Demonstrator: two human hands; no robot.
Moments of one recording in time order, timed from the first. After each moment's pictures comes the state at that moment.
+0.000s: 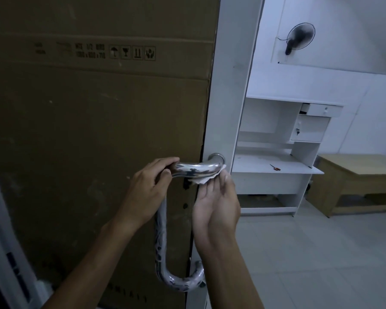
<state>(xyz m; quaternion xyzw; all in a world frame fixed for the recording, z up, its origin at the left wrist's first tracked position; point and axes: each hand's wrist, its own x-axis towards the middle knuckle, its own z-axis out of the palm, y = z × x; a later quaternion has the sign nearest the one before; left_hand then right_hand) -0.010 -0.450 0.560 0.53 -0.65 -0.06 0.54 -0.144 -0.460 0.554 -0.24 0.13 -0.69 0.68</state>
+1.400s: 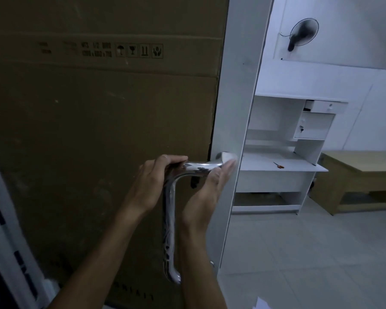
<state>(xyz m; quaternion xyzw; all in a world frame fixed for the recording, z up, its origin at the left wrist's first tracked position) 0.008 -0.456 0.575 0.50 -0.62 -0.16 0.58 -0.093 -0.454 0.549 -0.48 0.31 -0.74 0.36</state>
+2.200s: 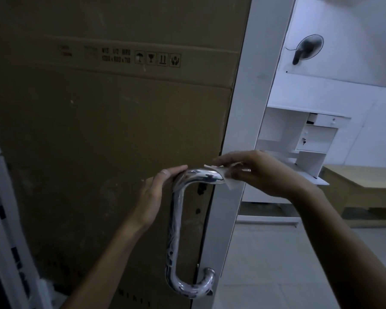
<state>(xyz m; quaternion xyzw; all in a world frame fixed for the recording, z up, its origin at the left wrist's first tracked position) 0.012 -0.446 0.547 0.45 -0.60 -0.25 0.61 -0.217 -0.514 0.645 -0.92 0.32 -0.20 0.07</state>
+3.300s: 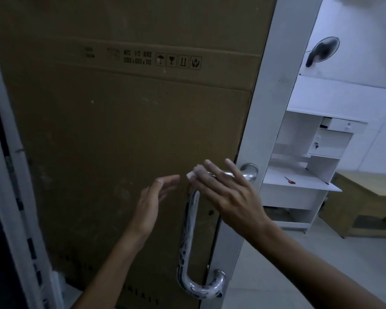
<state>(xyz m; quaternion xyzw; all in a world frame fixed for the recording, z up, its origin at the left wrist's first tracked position) 0.033 -0.425 0.528 0.49 -0.52 -0.27 0.65 -0.156 -0.506 0.560 -0.84 0.17 -0.27 -0.43</state>
